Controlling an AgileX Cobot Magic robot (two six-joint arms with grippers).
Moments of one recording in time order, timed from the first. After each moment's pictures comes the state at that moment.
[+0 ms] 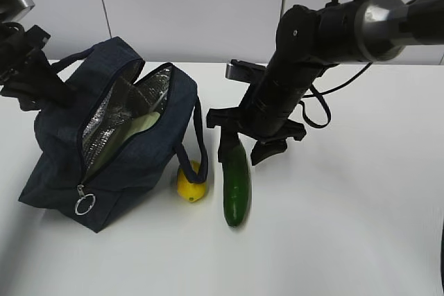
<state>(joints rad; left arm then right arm) 0.06 1.82 -1.36 -0.74 1.20 0.47 0.41 2.14 -1.58 0.36 0.87 0.14</state>
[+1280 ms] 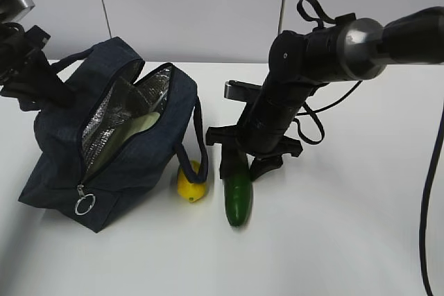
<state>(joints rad) 0.06 1.82 -1.36 -0.74 1.20 0.47 0.41 2.22 -1.58 0.37 0.86 0.14</state>
